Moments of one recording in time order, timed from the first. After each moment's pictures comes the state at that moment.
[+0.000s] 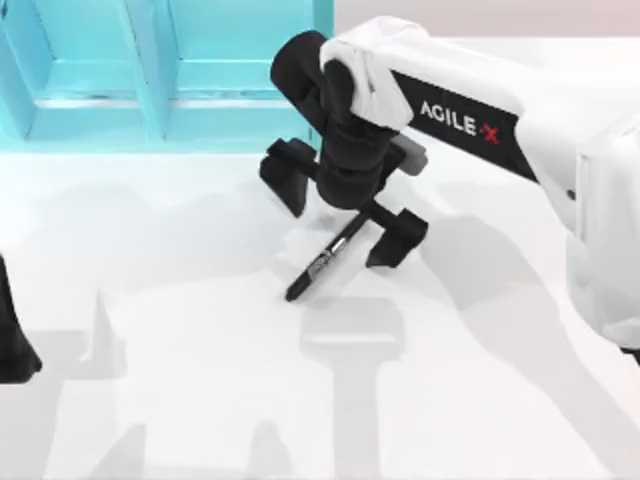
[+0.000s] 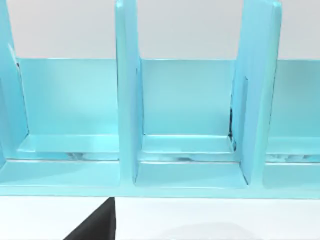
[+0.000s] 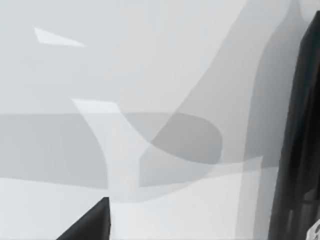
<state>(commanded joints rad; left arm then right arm) 0.00 0.00 0.00 0.00 0.00 0.00 0.63 2.63 2.22 -1.08 -0.01 1.31</state>
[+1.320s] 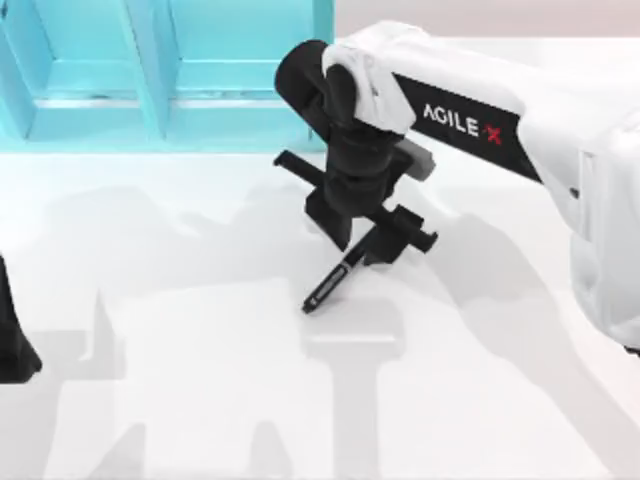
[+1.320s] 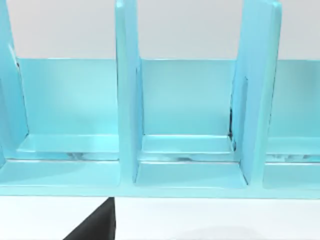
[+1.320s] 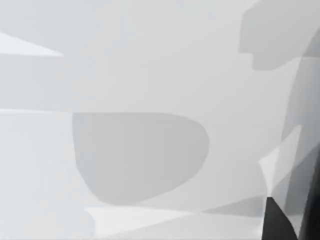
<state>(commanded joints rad) 0.00 0.00 0.00 0.00 0.00 0.00 0.63 2.63 2.21 -1.07 -0.01 1.31</state>
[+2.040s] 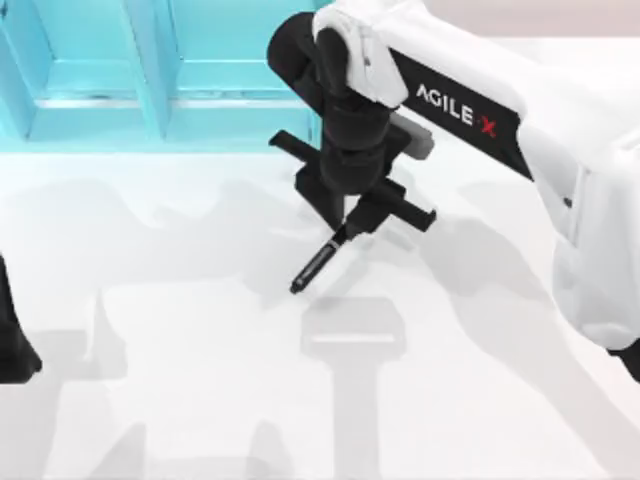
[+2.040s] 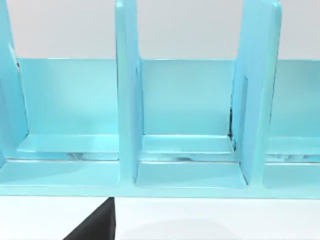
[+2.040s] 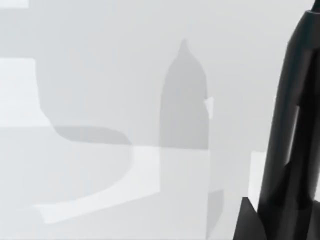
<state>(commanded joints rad) 0.00 0.00 0.00 0.00 0.00 0.00 0.62 2.62 2.42 -1.32 0.01 1.29</state>
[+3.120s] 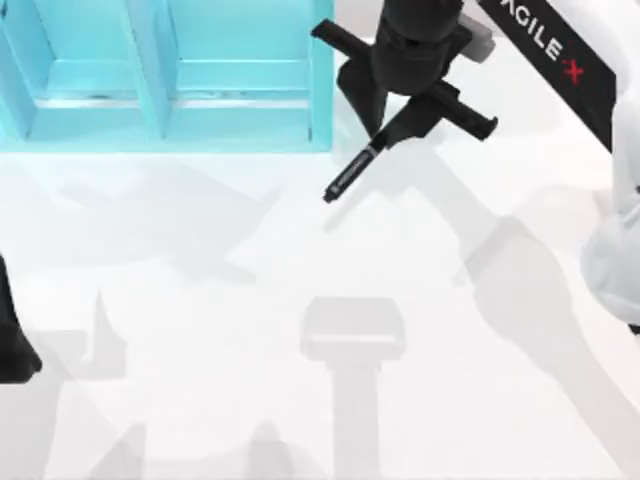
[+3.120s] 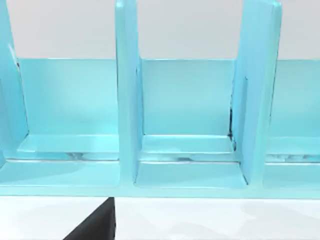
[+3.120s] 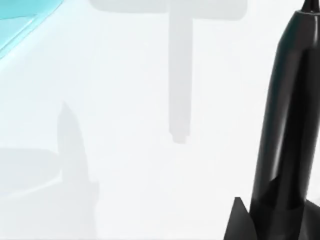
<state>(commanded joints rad) 0.00 0.00 0.00 0.00 0.00 0.00 0.52 2.61 2.81 -1.60 -0.01 1.20</state>
